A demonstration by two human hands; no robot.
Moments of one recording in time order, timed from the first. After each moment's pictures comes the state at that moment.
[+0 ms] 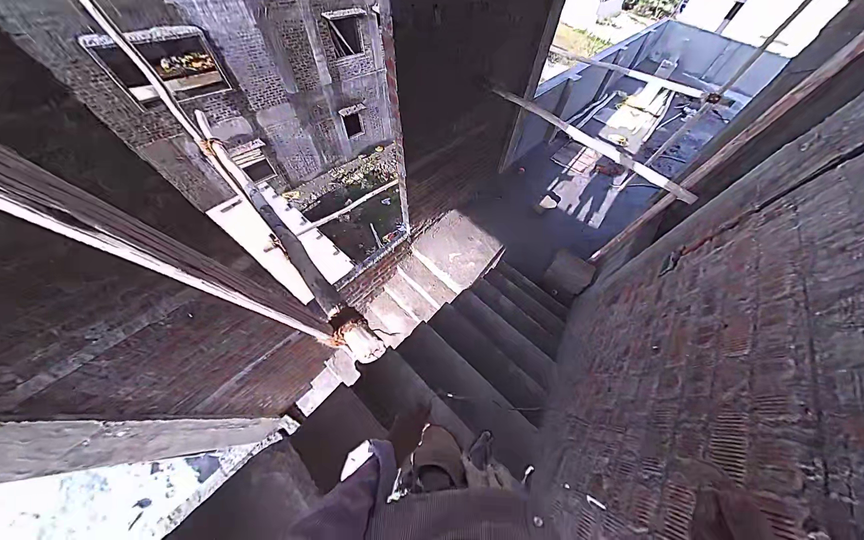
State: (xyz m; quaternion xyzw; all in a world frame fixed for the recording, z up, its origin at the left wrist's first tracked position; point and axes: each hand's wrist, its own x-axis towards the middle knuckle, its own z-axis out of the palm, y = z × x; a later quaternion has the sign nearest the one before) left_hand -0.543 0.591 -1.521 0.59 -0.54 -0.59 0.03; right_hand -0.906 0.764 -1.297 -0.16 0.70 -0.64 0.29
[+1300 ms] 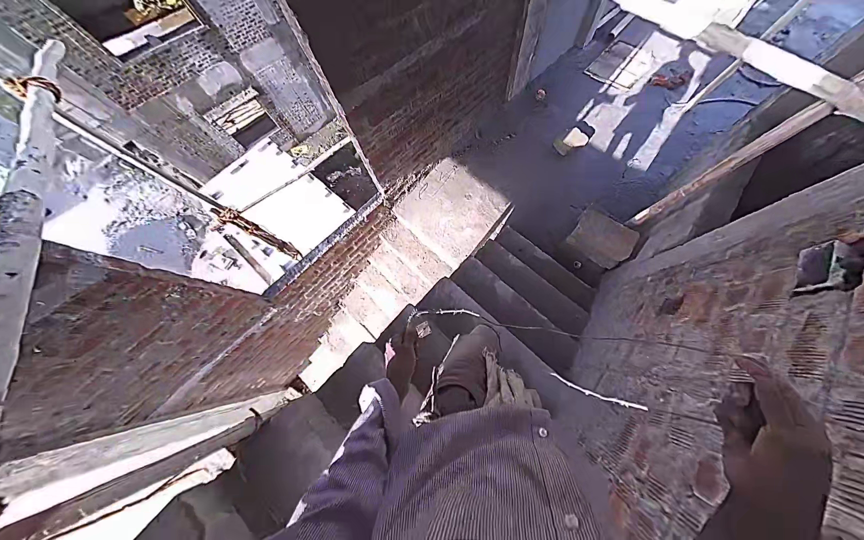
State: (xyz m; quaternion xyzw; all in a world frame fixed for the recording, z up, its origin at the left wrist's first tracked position) left_hand -0.921 0.135 -1.898 0.71 -0.30 -0.54 0.33; right_hand -1.342 0.260 -1.704 -0.21 0.69 -0.64 0.26
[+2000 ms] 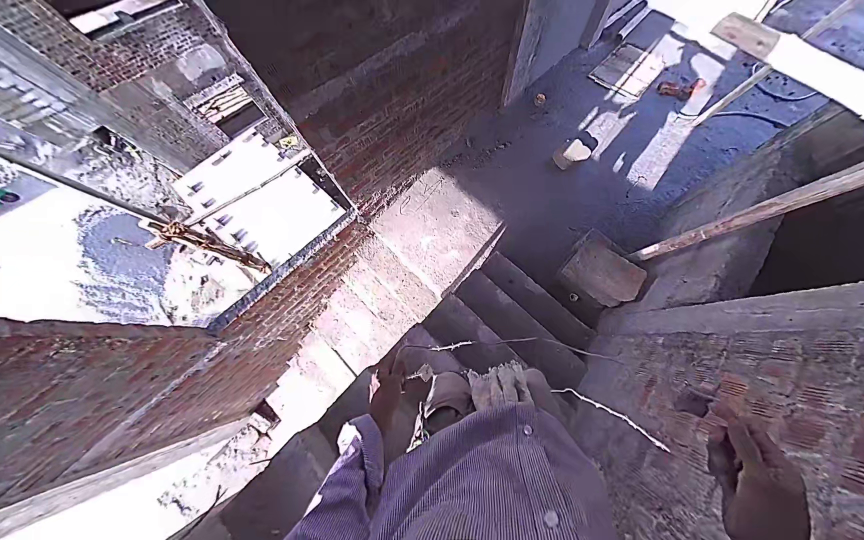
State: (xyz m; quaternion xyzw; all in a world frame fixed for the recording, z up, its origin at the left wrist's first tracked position) left_hand -1.029 -0.099 -2.053 0.73 -0.26 -0.57 0.28; right_hand -1.490 0.019 -1.878 -0.21 0.77 -0.54 0.28
